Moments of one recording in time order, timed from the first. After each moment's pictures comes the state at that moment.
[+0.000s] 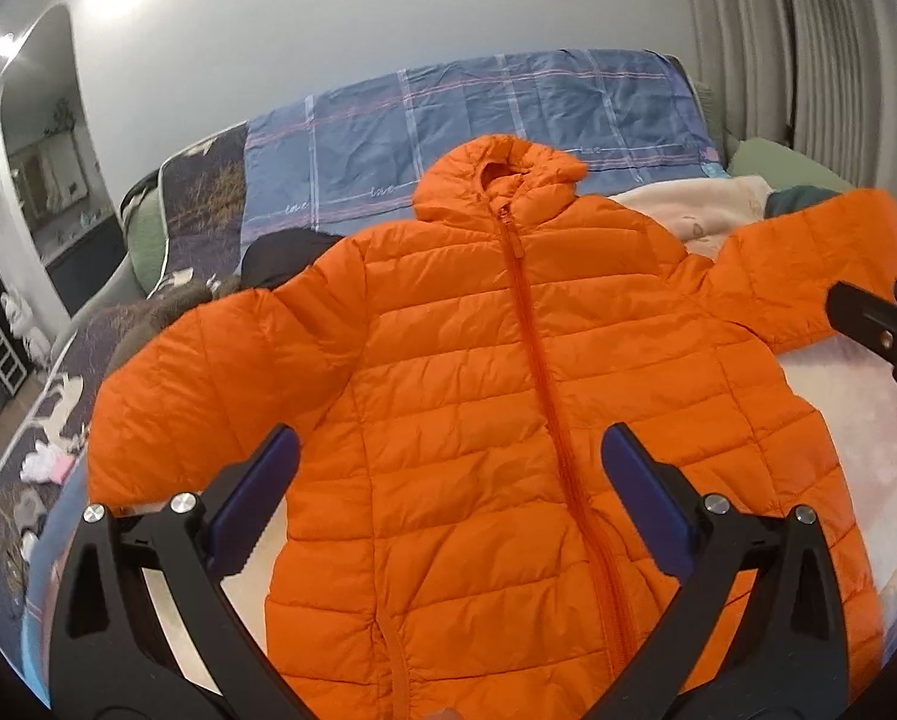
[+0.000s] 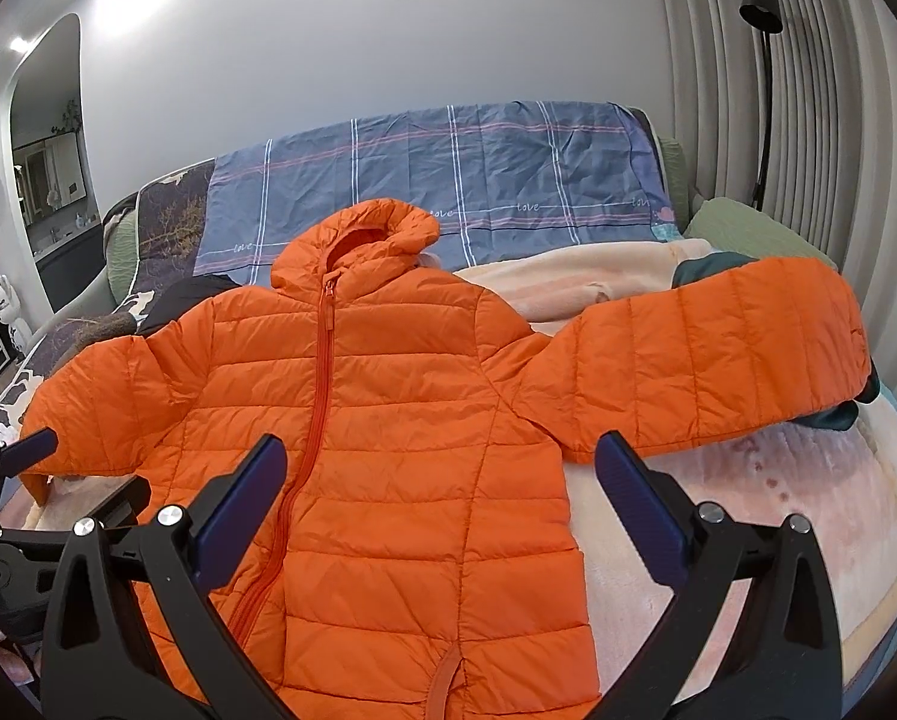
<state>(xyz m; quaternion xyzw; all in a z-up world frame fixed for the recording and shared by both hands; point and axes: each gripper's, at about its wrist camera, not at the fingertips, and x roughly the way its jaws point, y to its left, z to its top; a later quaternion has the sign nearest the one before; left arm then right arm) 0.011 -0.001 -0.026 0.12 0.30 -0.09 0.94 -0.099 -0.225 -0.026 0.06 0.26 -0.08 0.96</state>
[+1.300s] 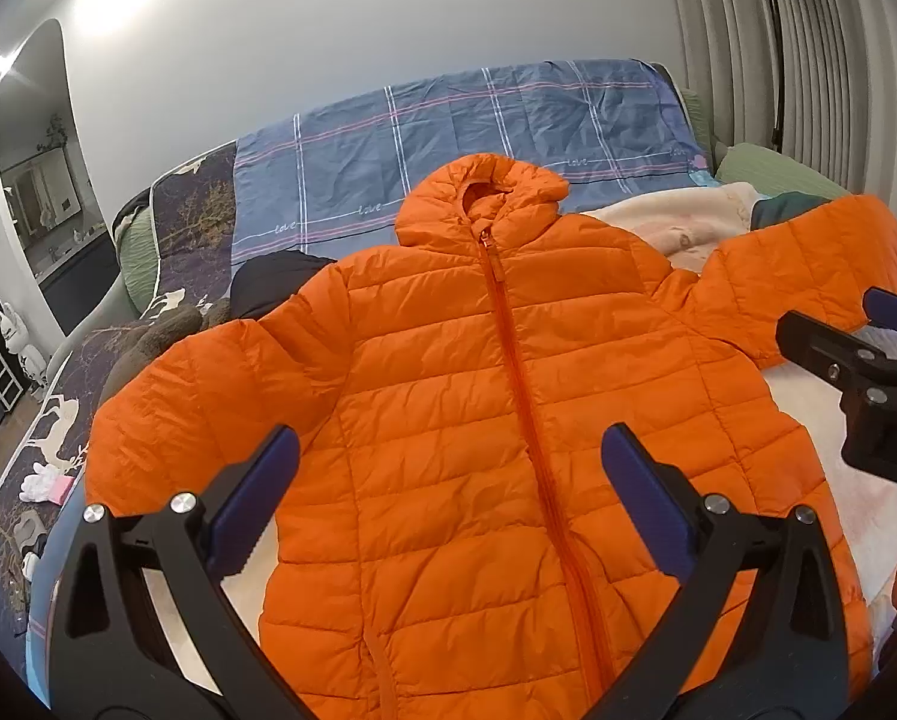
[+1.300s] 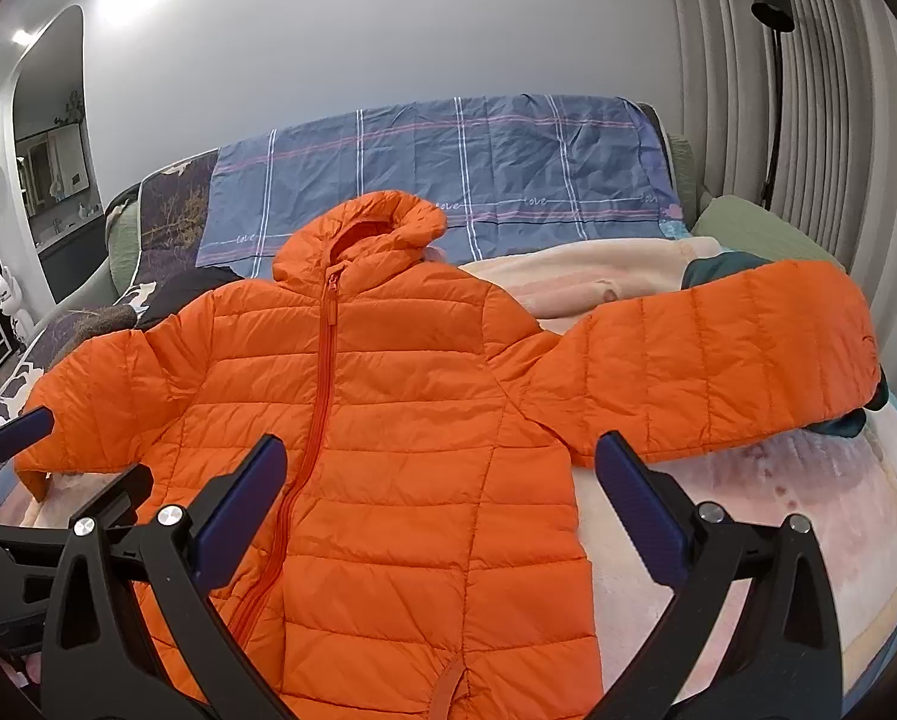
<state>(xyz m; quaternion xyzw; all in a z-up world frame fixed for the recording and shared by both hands) 0.013 -0.014 -0.014 0.12 0.29 -0.10 0.94 -0.088 -0.218 -0.031 0.05 0.27 -0.07 0.96</state>
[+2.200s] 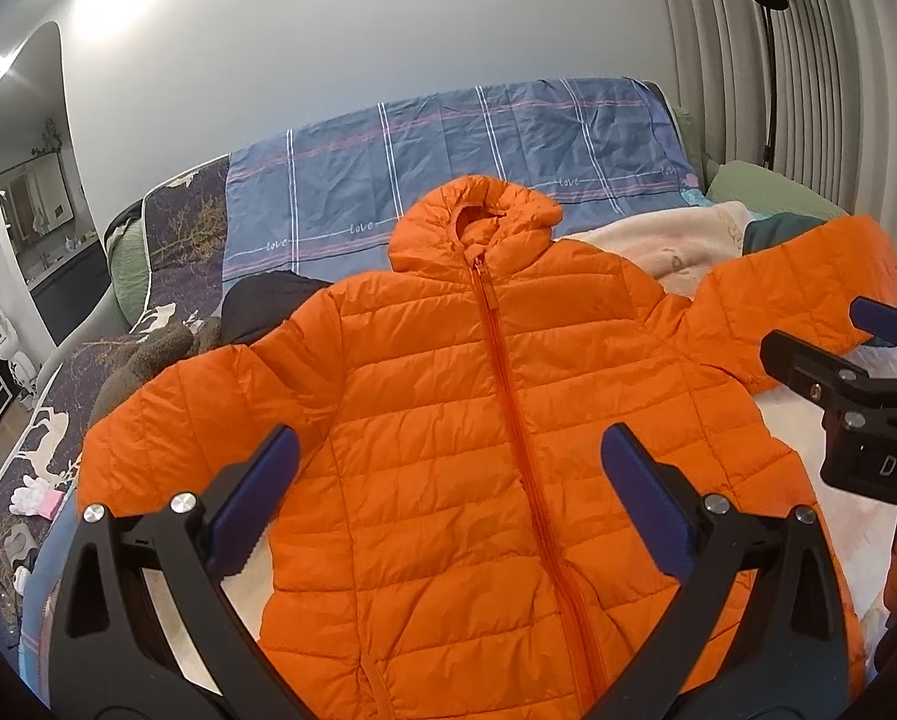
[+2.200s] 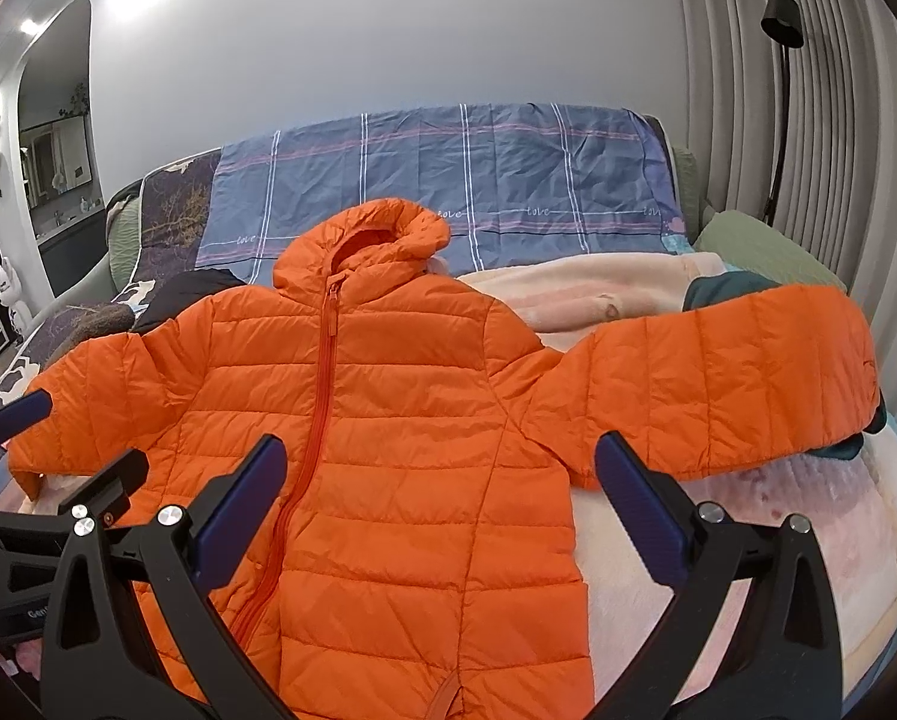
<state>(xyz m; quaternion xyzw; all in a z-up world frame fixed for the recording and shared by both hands) 0.022 -0.015 -0.004 0.11 0.27 -0.11 0.95 -0.075 -0.218 -0.021 0.04 0.27 -0.07 0.96</state>
